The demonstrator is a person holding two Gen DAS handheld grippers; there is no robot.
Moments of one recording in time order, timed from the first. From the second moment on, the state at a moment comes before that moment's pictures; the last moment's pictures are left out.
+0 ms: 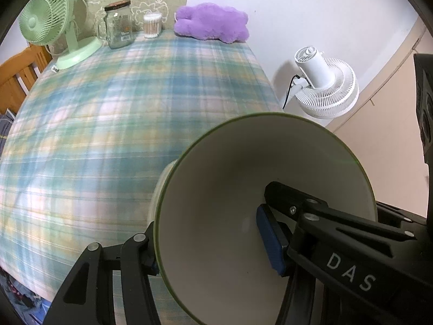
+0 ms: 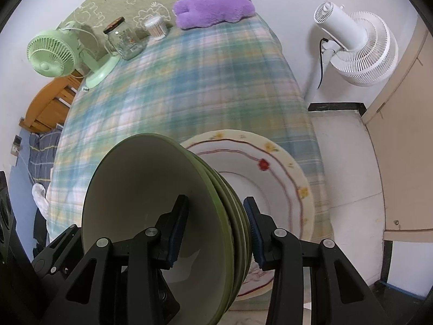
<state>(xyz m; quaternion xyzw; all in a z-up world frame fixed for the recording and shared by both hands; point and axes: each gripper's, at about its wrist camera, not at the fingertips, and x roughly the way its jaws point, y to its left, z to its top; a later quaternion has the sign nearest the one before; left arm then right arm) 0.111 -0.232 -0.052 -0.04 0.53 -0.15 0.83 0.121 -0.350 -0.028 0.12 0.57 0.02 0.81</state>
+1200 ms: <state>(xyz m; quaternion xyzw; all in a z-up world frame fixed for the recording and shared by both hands) 0.107 -0.251 -0.059 -0.02 0.51 -0.09 0.85 0.119 -0.382 -0.043 0.11 0.56 0.03 0.82</state>
